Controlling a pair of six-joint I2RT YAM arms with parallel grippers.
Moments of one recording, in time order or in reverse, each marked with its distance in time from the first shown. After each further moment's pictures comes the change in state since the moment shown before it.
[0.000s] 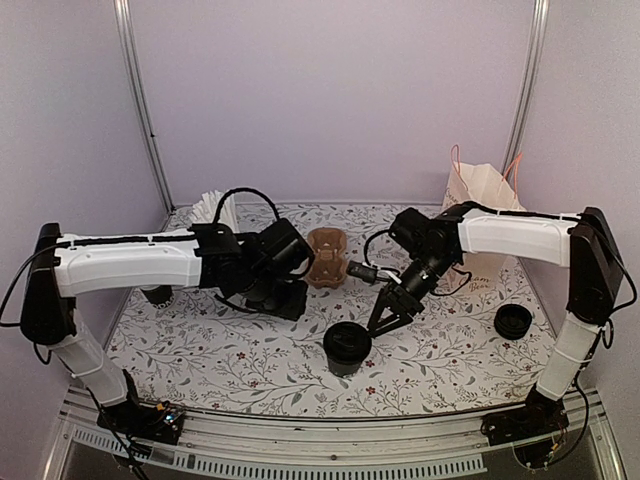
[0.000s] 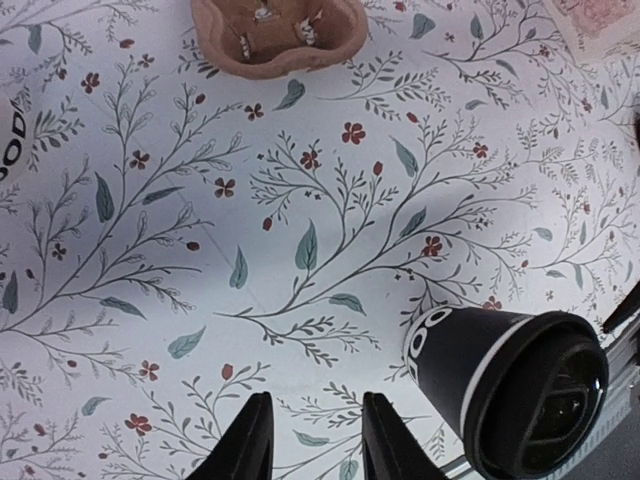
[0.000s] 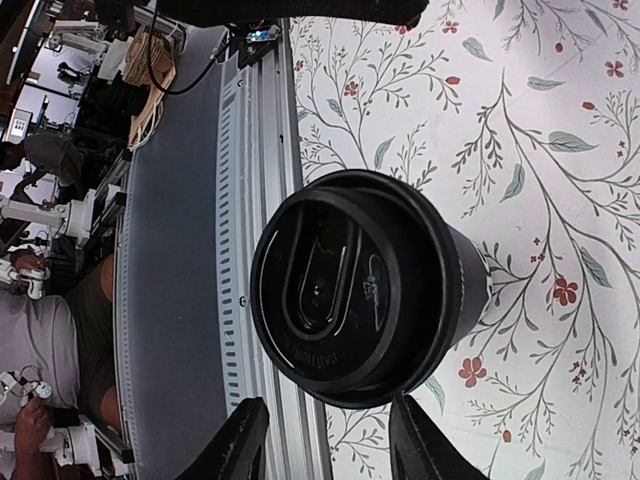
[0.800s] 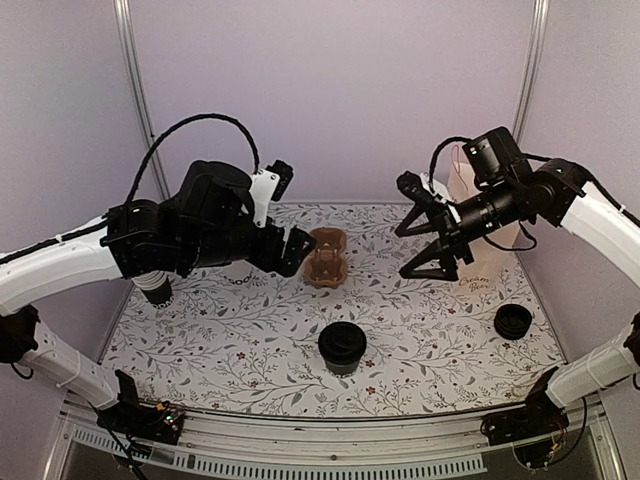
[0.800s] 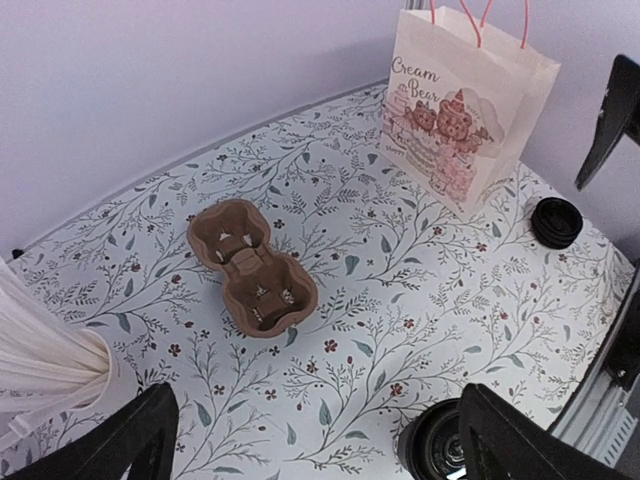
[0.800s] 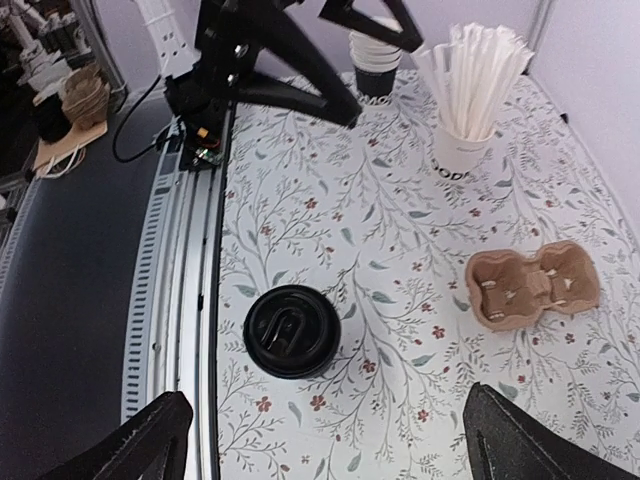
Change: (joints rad) left arm -0.044 -0.302 0.031 0.225 -0.196 0.435; right arm -0.024 -0.423 0.143 0.006 0.224 -0.097
